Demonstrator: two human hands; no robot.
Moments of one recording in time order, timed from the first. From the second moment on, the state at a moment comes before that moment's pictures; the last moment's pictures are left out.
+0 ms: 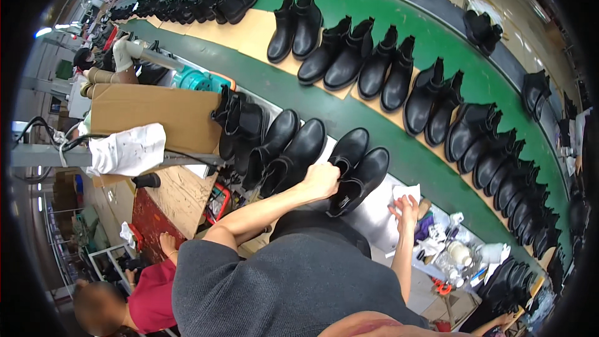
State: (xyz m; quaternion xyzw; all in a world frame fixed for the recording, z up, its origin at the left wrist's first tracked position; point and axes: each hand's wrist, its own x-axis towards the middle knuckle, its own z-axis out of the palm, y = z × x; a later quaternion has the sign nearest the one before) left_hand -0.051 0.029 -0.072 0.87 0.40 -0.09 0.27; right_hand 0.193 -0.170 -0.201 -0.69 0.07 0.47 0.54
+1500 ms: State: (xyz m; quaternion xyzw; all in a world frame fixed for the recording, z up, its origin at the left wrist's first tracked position) left_hand -0.049 0.446 -0.013 0.75 0.56 0.33 0.10; right_hand 0.226 -0.093 -0.200 -0.79 -0.13 0.43 0.42
